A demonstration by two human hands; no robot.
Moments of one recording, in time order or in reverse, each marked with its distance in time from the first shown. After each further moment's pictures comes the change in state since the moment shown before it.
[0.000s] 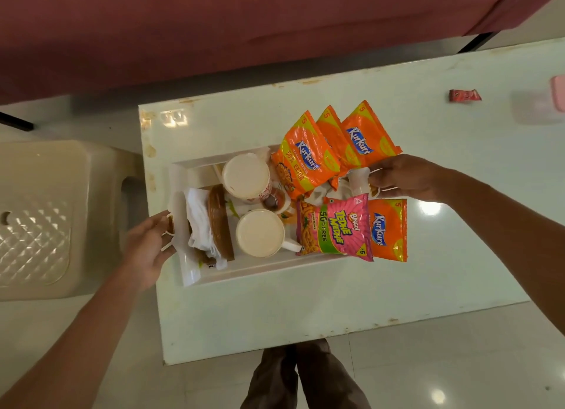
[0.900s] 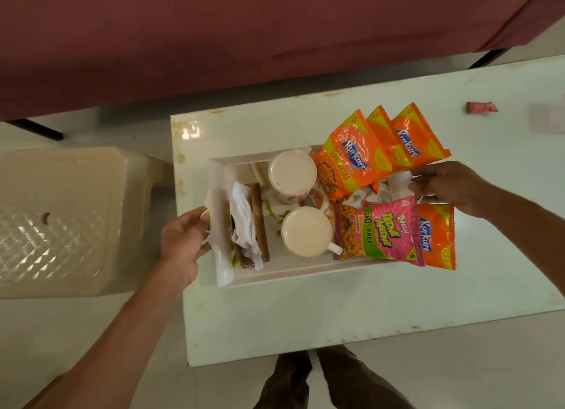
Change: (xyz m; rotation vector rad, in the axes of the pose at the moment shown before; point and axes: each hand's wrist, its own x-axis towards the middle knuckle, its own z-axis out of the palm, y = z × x) left_hand -0.036 0.019 0.017 -0.036 0.031 0.115; right_hand -0.028 0.012 -0.003 0.055 0.303 -0.092
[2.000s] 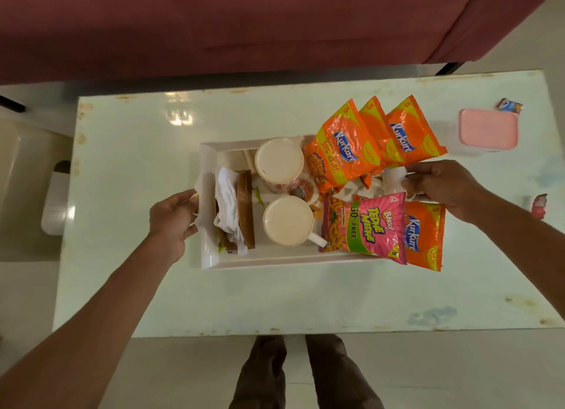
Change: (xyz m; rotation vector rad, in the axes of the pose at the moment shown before) left_hand -0.105 -0.025 0.211 -0.032 0.068 -0.004; right_hand 0.046 0.063 -0.212 -0.100 0.026 -0.067
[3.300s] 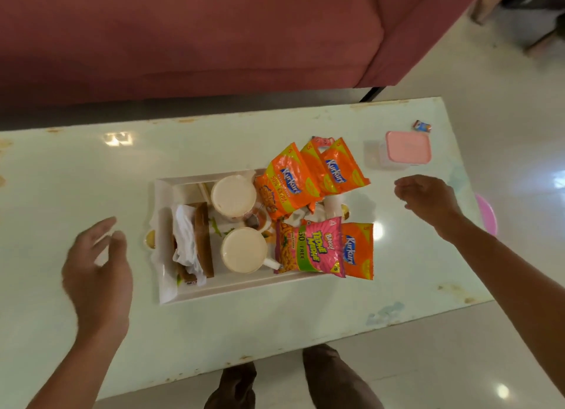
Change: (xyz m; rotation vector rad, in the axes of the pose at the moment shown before) left_hand -0.042 0.008 -0.020 0.117 0.170 0.463; right_hand -0.031 0.023 -0.057 -0.158 0.387 -0.065
